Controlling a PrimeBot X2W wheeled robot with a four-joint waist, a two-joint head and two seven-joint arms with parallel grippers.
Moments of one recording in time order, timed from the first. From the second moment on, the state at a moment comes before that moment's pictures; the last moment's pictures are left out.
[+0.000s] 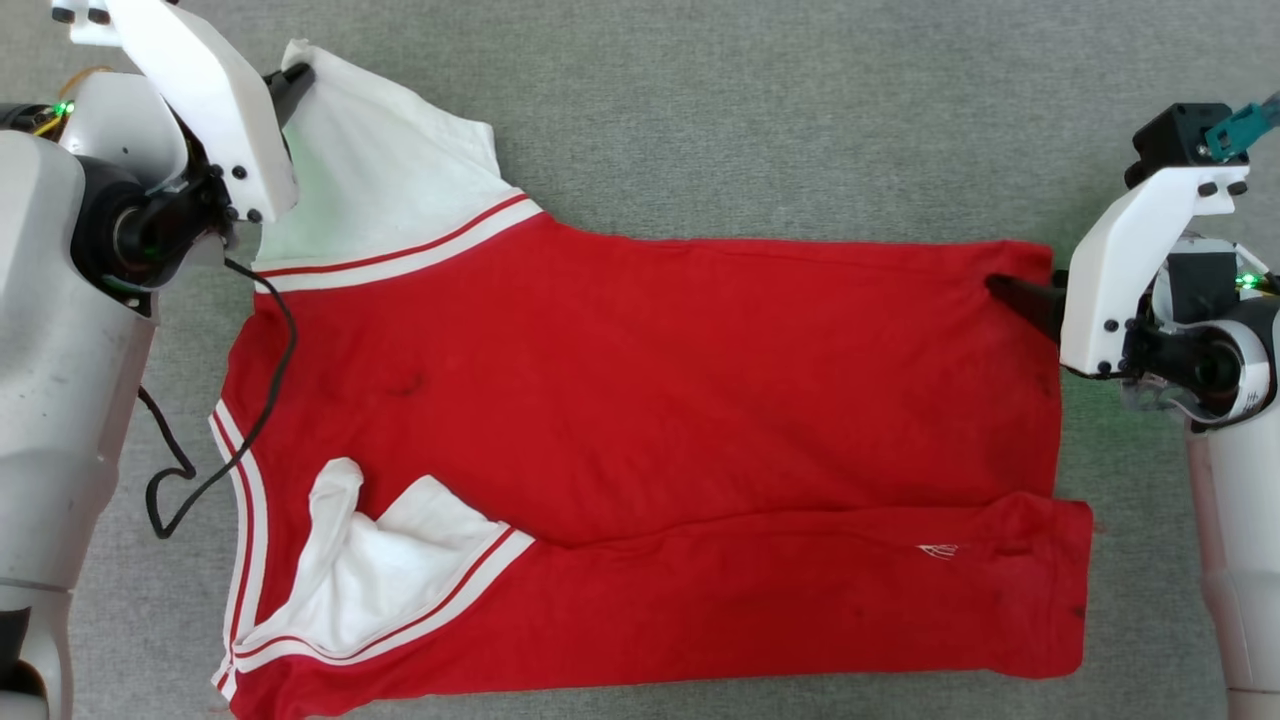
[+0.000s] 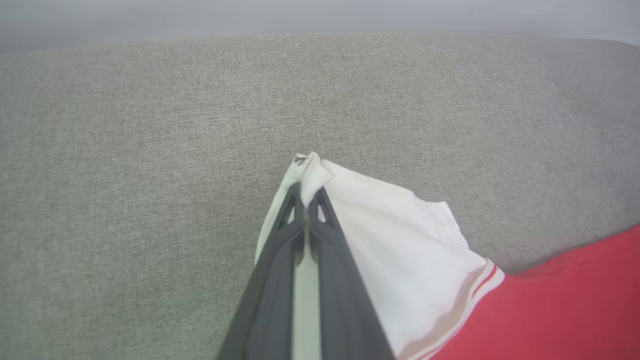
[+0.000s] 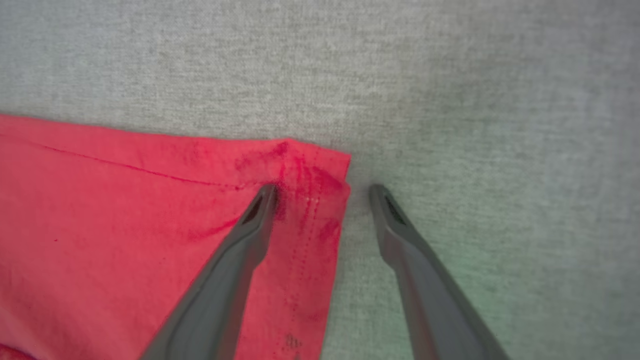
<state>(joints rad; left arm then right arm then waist) -1.05 0.52 -0.48 0.56 -0.87 -0.05 0.56 -0.70 -0.19 0.00 0.38 0.39 0.13 0.97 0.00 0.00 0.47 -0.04</state>
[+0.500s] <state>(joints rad) -0.94 0.52 -0.45 0.54 -0.91 -0.05 0.46 -0.70 -0.22 0.01 0.33 0.38 0.13 0.83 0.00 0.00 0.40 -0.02</state>
